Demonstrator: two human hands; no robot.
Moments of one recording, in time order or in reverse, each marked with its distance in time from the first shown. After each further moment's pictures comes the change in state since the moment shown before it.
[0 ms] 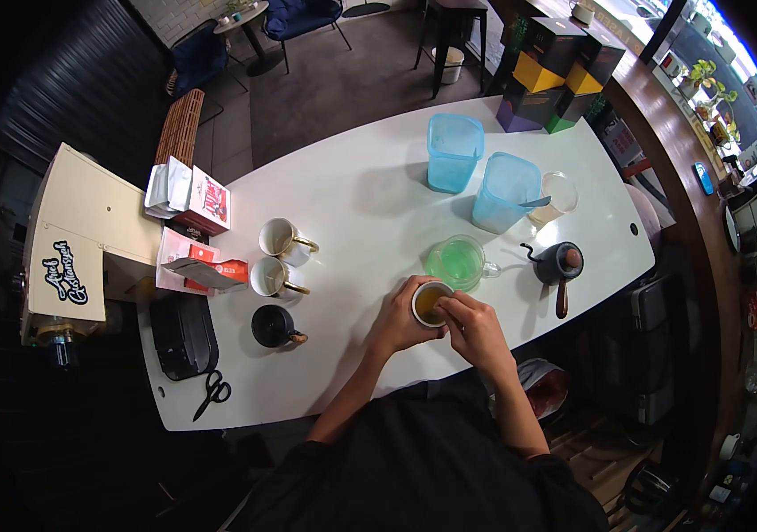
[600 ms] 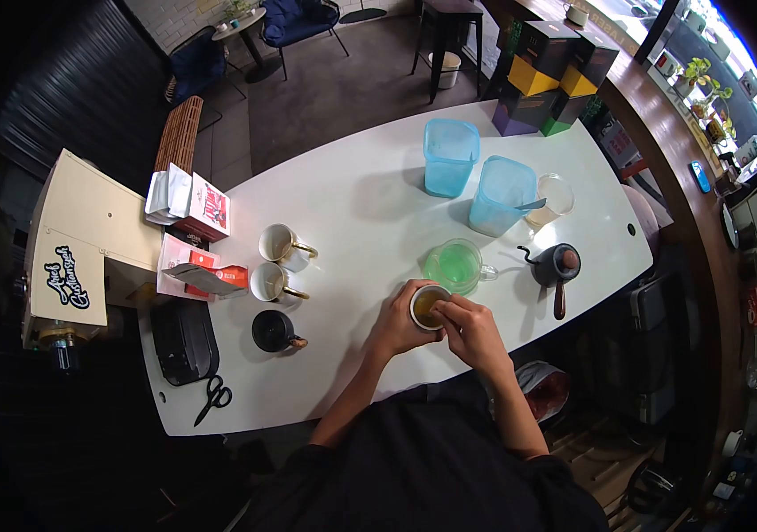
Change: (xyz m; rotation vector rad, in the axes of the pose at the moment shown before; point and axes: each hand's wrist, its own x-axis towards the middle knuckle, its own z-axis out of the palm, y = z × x) left_hand 0.000 -0.005 0.002 0.012 0.015 0.003; right_hand -0.001 0.006 0.003 0.035 0.022 -0.029
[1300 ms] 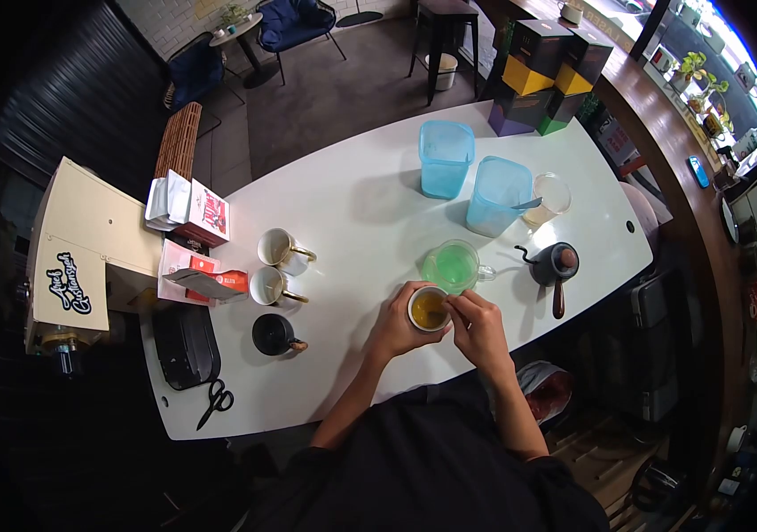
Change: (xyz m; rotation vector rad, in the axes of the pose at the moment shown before) left_hand 0.000 0.001 0.000 -0.025 0.001 0.024; right_hand -0.003 0.006 -0.001 -0.024 0.090 0.105
